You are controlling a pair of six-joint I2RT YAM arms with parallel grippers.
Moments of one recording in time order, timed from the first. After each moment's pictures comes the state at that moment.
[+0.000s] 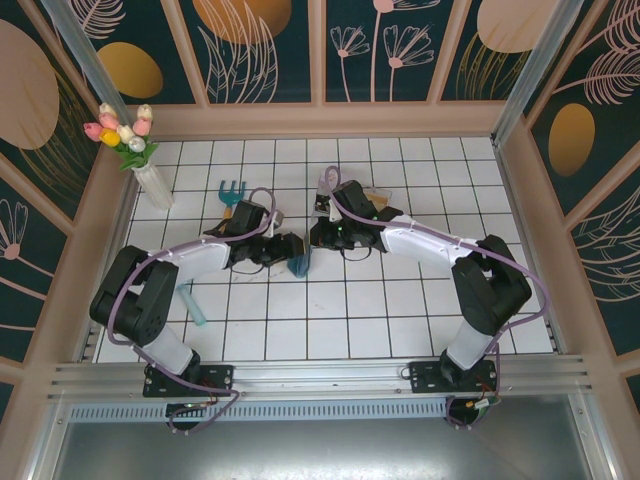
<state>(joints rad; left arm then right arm) -0.46 1.63 0.81 -0.11 0.53 -0.66 0.71 1.69 1.14 -0.31 -0.34 0.71</state>
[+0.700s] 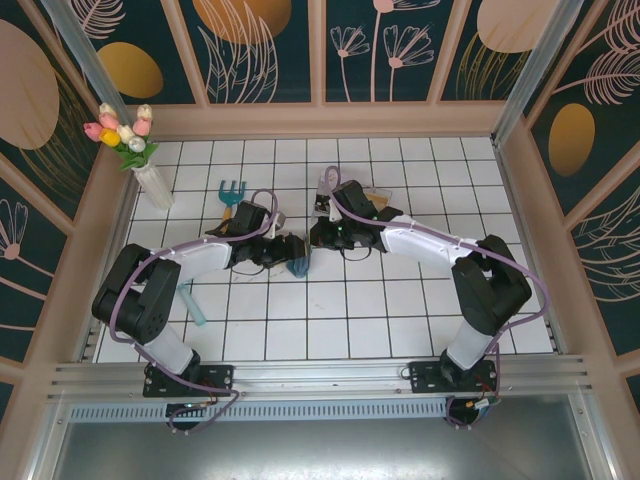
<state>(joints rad) -0.46 1.64 0.81 -0.11 0.54 -0.65 0.71 1.69 1.14 -0.31 -0.34 0.71</state>
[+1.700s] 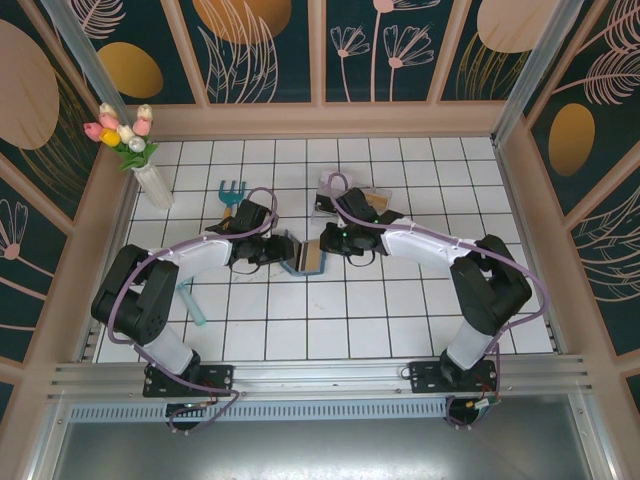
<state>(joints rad) -0.46 1.64 0.86 -0.26 0.30 -0.59 0.70 1.69 1.10 -0.40 -0.15 0.74</state>
